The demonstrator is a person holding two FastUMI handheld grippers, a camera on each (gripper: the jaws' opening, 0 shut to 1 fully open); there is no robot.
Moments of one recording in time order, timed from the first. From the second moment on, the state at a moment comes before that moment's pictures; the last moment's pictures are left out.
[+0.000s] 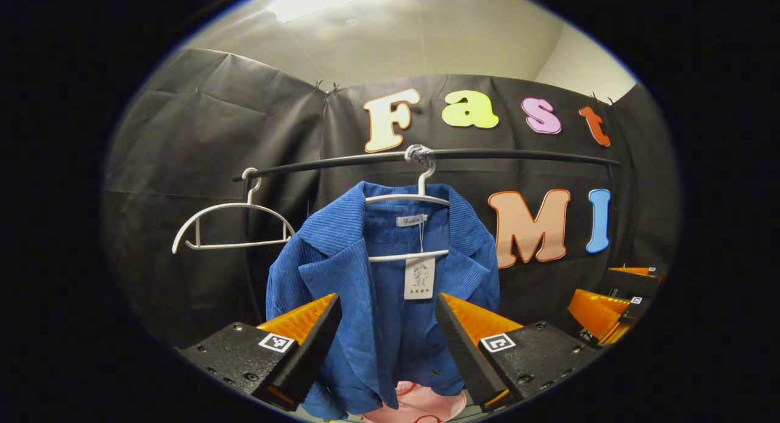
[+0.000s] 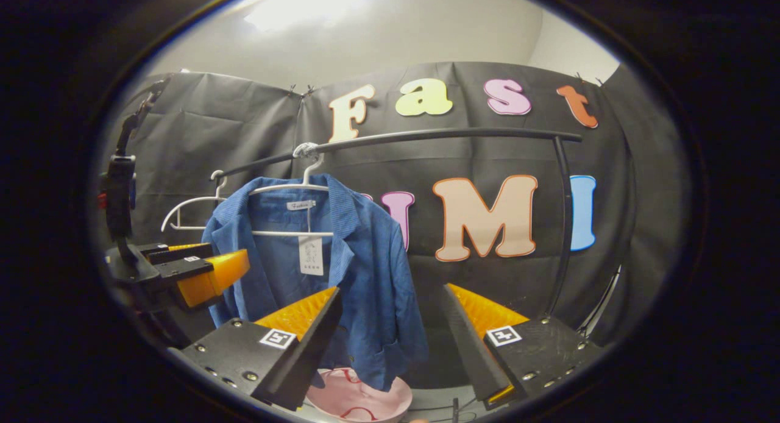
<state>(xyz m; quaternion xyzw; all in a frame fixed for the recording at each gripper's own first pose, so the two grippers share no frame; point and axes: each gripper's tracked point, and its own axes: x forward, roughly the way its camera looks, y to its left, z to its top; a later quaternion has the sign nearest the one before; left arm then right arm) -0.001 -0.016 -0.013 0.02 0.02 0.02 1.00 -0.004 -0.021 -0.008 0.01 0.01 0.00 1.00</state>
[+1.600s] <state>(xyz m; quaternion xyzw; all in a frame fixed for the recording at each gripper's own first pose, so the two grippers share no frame) 0.055 0.040 -0.087 0.08 0.07 0.15 0.98 0.041 -0.005 -0.026 0.00 0.04 0.08 1.00</state>
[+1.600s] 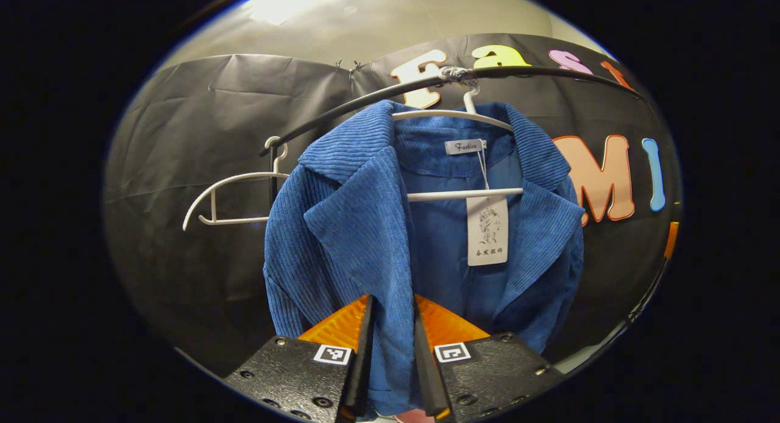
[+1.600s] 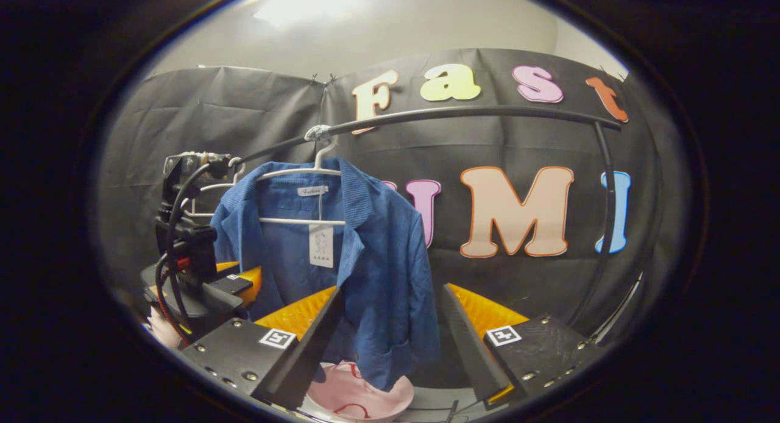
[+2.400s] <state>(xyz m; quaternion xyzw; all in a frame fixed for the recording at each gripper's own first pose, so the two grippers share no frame) 0.025 0.050 -0.045 0.06 0.08 0.10 0.99 0.142 0.066 -0.076 0.03 0.08 0.11 0.99</state>
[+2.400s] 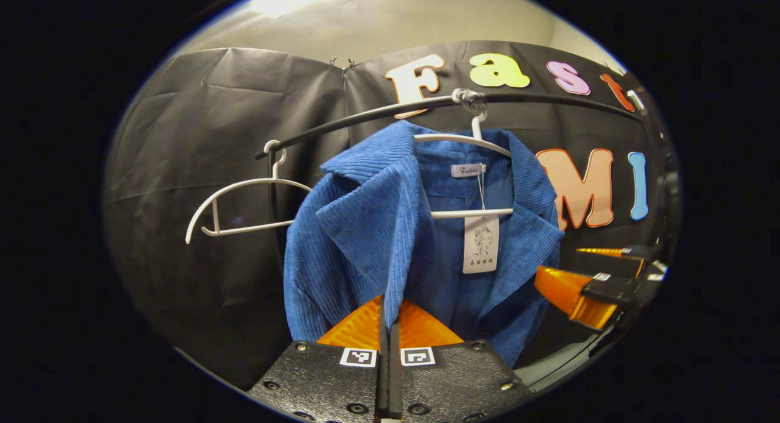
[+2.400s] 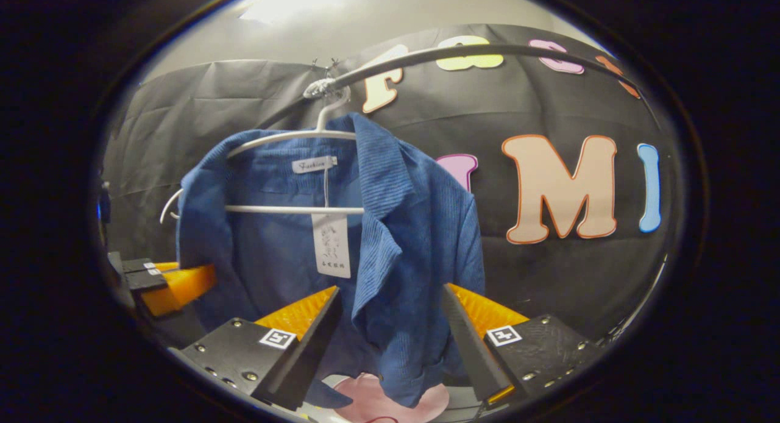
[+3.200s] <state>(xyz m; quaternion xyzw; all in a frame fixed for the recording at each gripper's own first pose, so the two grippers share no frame) 0.006 0.093 0.007 0.05 0.06 0.15 0.99 0.187 0.065 -0.121 0.03 0.12 0.08 0.99</state>
